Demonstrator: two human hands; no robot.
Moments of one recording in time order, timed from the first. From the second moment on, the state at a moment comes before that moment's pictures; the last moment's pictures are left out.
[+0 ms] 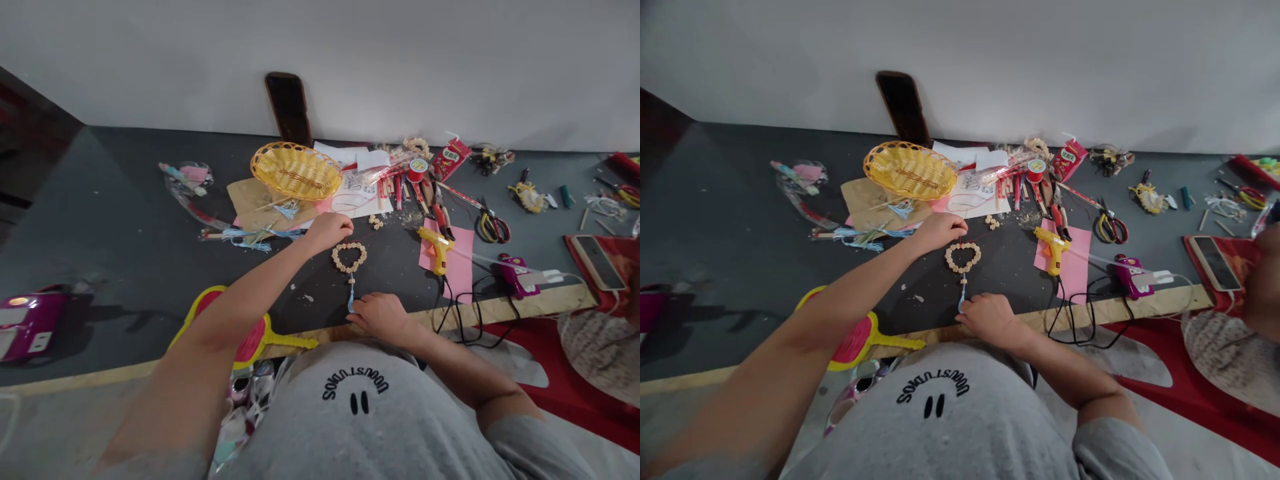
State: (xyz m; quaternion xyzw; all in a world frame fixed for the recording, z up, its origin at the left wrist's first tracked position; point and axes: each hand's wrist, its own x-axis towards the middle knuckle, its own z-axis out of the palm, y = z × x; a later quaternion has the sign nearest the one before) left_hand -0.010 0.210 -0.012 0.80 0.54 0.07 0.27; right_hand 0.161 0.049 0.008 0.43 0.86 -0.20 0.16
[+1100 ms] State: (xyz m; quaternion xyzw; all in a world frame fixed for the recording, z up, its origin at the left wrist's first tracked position) left_hand -0.049 0.120 -0.046 0.84 0.47 0.18 0.20; right_hand 0.187 0.081 0.006 0.47 0.84 -0.20 0.16
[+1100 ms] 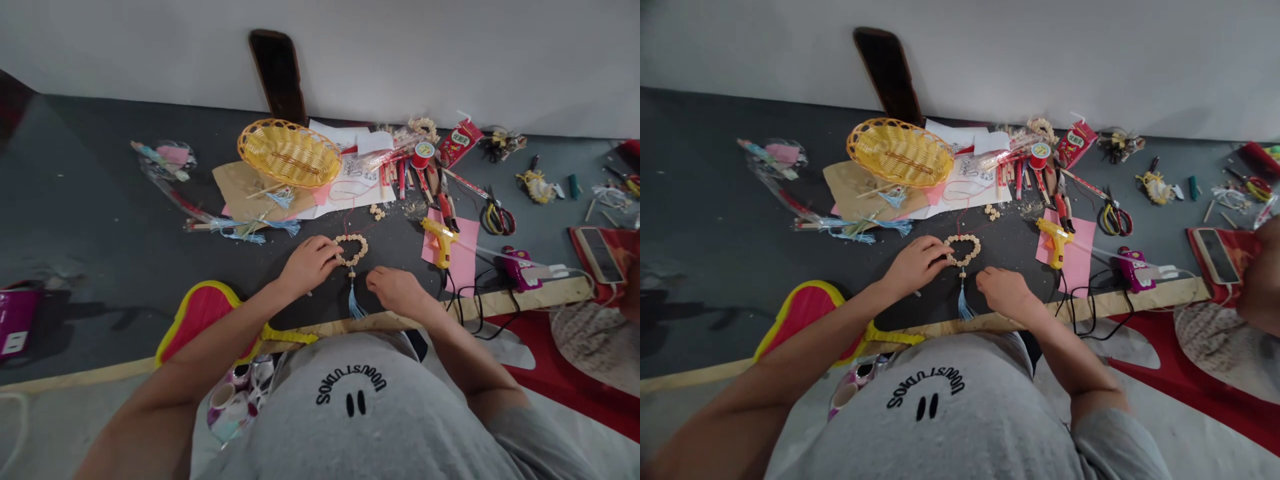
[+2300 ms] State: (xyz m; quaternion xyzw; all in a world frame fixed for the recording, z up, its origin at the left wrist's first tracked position) left_hand -0.050 0.109 -0.045 0.86 0.46 0.15 0.14; right_hand 0.178 0.114 -0.017 0.52 0.83 -0.21 0.00
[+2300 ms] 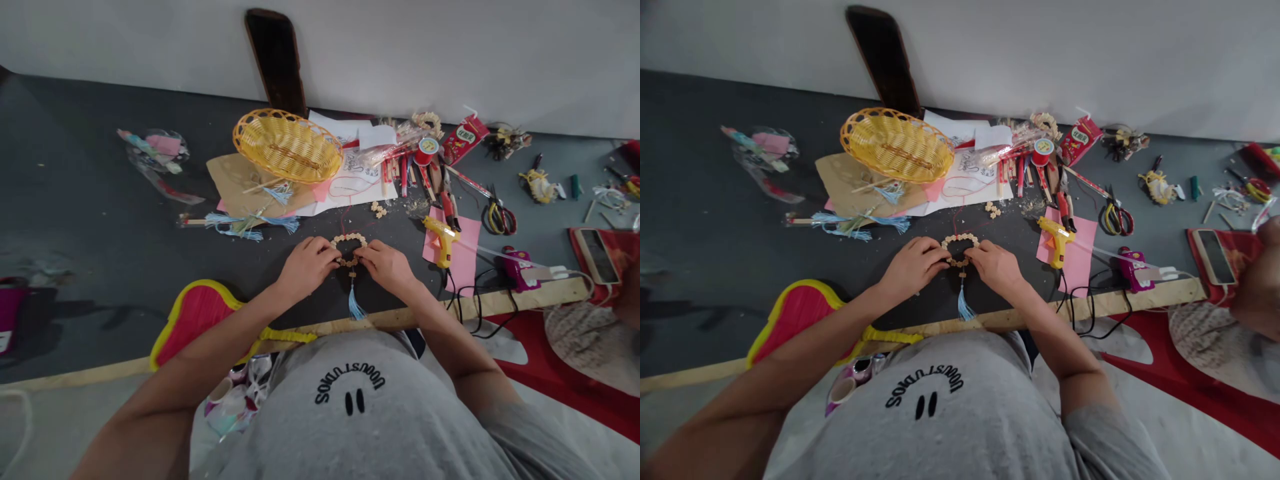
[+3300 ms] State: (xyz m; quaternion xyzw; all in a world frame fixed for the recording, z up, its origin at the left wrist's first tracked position) left_hand -0.040 0.100 -0.042 0.89 0.44 0.13 0.06; right_hand 0.164 0.058 -0.017 0.54 0.82 -0.19 0.01
